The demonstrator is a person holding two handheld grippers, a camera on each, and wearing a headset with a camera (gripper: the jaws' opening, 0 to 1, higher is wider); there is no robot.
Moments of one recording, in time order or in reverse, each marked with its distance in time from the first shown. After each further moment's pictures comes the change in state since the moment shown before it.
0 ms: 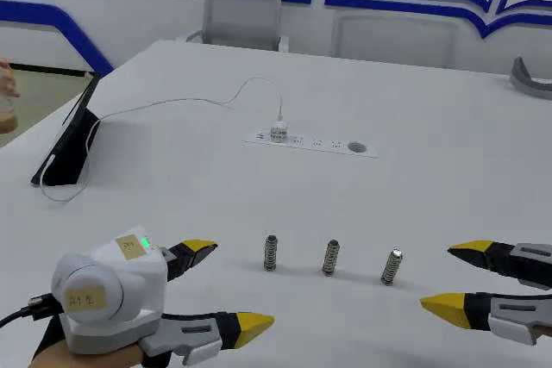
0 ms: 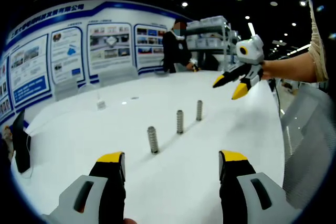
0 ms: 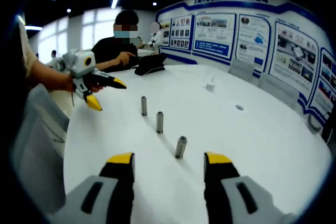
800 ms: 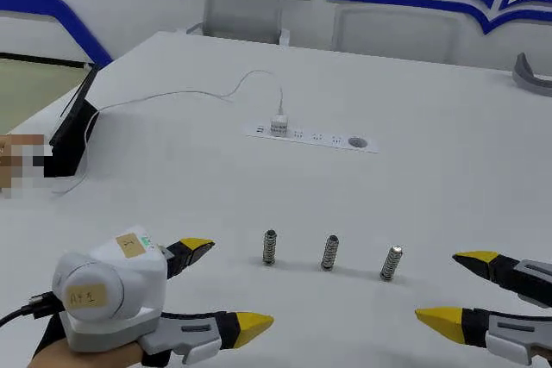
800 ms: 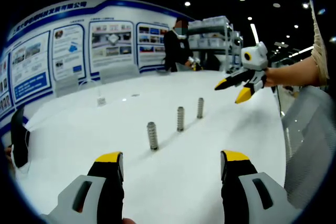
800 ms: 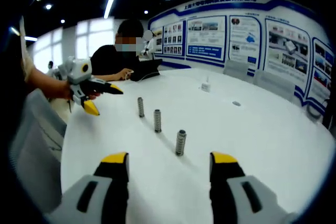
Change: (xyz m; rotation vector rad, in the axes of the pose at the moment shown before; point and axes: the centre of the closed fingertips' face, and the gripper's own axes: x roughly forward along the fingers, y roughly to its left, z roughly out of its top) left arm 0.003 -0.001 -0.007 -0.022 0.005 0.006; right arm 0.003 0.000 -0.010 0.065 -0.059 -0.028
